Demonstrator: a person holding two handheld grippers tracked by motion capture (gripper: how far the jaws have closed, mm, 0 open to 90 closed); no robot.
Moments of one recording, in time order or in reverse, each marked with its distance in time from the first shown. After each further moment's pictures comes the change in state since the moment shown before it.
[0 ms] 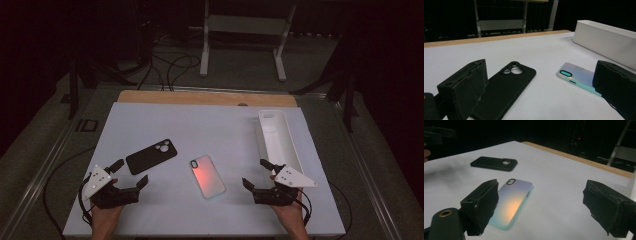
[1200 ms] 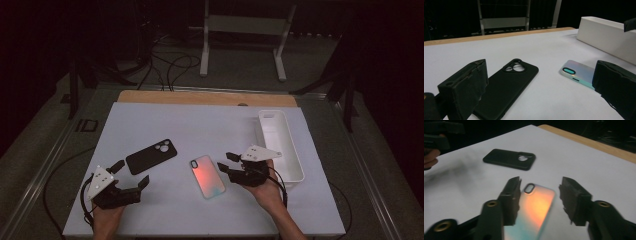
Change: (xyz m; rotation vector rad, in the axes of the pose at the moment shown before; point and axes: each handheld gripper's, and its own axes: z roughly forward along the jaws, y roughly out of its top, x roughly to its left) left arm -0.004 -0.002 0.002 0.021 0.024 0.018; right arm 0.017 0.042 0.072 0.183 0.137 0.024
